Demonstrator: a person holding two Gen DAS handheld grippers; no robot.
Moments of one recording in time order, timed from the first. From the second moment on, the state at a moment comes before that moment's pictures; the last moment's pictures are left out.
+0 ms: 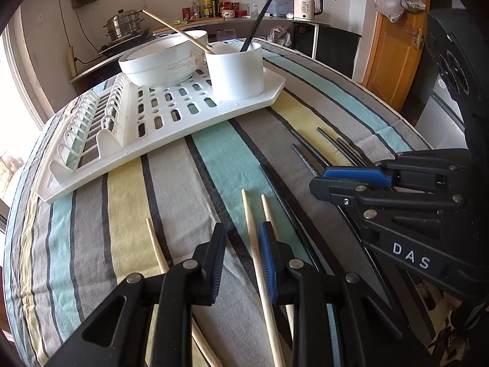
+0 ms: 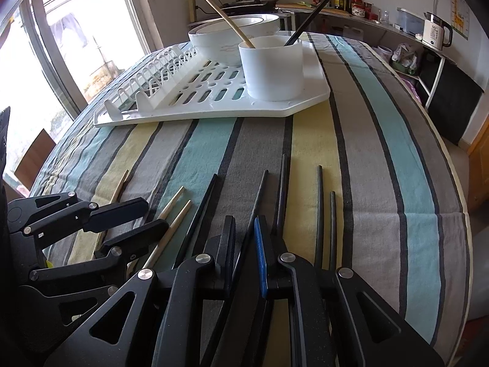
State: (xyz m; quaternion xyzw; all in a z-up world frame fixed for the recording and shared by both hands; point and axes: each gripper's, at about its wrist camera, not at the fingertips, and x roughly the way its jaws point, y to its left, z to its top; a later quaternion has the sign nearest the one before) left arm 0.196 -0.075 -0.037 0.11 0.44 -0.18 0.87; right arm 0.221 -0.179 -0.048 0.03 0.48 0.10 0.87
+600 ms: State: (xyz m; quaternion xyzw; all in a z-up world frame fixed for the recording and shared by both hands) left arm 0.199 -0.060 -0.015 0.05 0.43 -0.19 0.88; right arm 0.214 -0.188 -0.016 0.06 0.44 0.12 0.89
